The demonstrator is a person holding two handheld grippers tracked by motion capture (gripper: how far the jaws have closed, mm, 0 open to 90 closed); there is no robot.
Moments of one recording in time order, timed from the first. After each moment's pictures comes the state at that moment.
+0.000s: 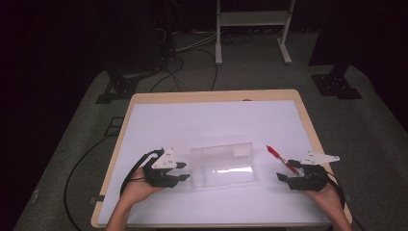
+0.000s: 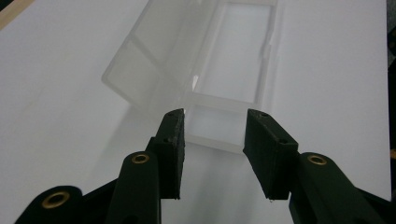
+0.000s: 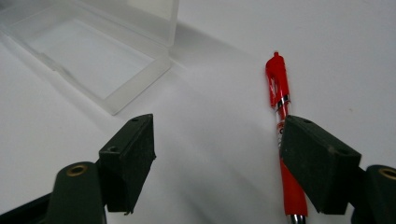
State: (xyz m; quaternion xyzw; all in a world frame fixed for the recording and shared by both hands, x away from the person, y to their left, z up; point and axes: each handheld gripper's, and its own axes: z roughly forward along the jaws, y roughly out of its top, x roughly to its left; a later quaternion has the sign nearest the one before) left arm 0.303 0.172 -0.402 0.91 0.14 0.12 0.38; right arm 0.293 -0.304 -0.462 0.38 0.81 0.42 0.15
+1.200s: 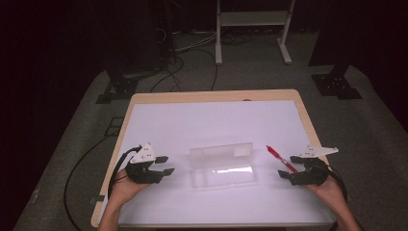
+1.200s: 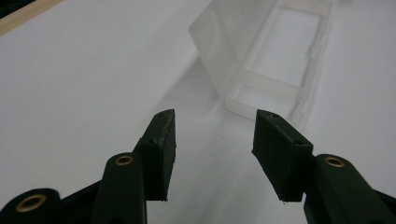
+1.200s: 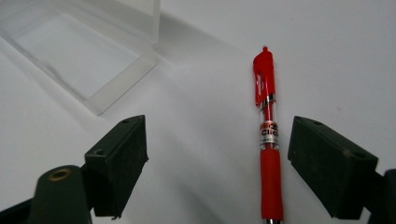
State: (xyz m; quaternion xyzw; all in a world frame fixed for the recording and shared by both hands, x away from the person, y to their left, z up) left arm 0.311 0.224 -0.412 0.87 0.24 0.14 0.41; right arm 0.310 -0.310 -0.456 0.39 0.82 0.40 0.13
